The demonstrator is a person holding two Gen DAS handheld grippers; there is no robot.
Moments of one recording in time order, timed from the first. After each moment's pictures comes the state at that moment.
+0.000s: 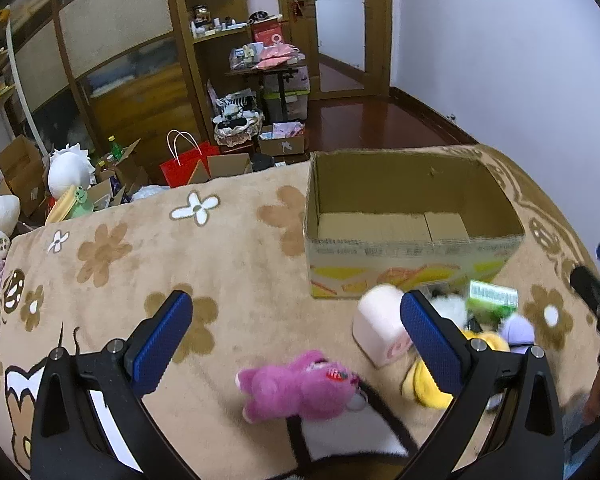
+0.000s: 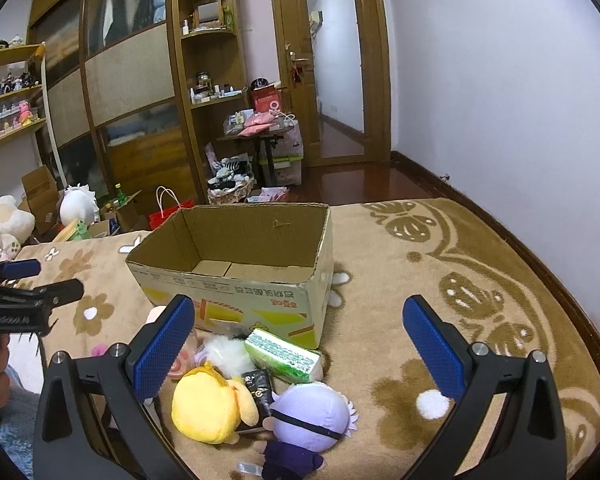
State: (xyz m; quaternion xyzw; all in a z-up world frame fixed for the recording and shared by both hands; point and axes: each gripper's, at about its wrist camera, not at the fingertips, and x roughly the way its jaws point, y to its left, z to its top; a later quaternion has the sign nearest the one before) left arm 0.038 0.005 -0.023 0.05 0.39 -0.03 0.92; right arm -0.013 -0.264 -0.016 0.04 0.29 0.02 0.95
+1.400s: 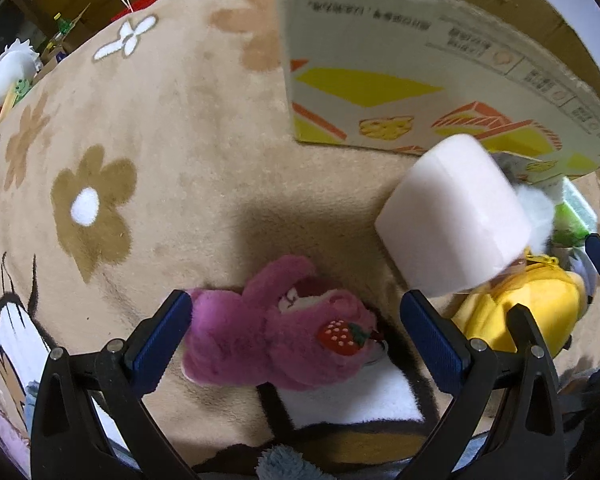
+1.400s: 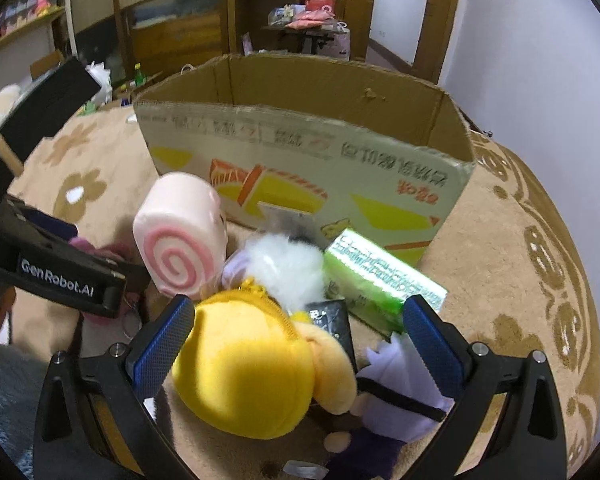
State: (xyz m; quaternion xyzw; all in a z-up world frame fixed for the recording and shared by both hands) left arm 0.107 -0.003 -0.161 0.04 0.66 -0.04 0.75; right arm 0.034 -0.175 -0.116 -0.07 0.45 0.06 0.89
